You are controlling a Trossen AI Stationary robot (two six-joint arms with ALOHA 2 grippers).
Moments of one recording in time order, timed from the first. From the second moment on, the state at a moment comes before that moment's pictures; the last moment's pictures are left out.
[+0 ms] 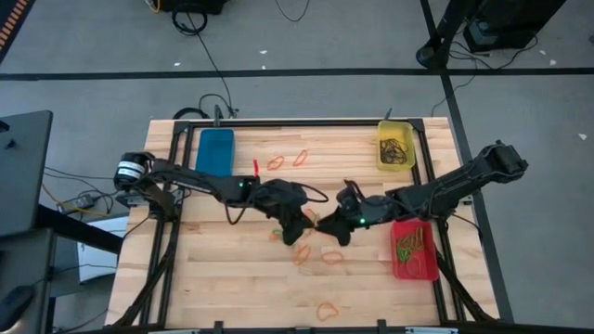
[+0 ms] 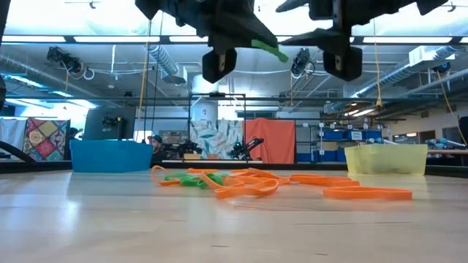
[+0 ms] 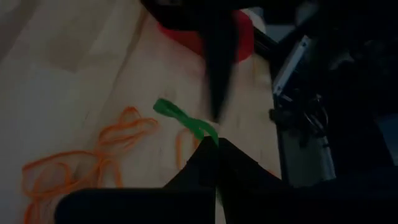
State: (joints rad) left arm -0.11 1.65 1.16 -0.04 0.16 -0.57; right arm 0.29 1.34 0.75 0.20 0.19 1.01
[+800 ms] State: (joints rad) left arm -0.13 1.65 1.16 0.07 0.25 -0.50; right arm 0.23 1.34 0.75 0.22 0.03 0.91
